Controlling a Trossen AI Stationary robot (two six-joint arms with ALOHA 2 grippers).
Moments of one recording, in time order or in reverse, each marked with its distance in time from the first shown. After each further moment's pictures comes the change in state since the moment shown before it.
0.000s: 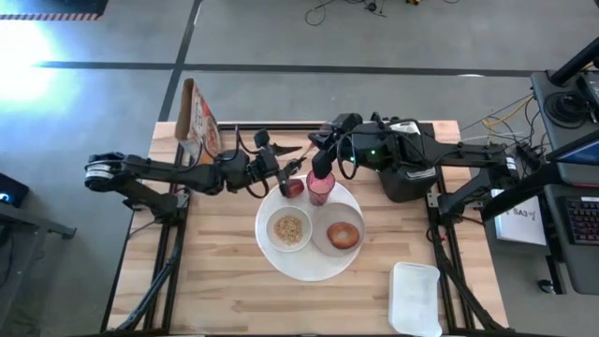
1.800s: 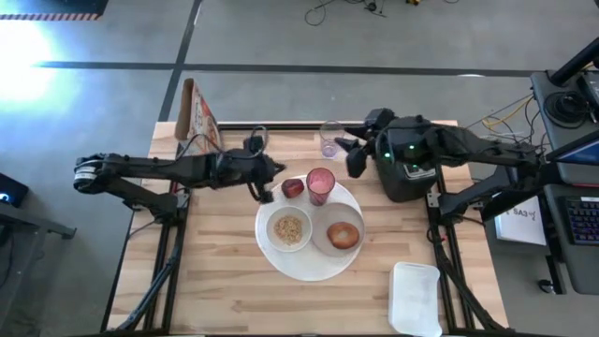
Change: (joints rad) left arm 0.001 -0.120 0.101 -0.751 0.026 -0.095; right arm 0.015 -0.175 -0.002 -0.260 -0.011 0.018
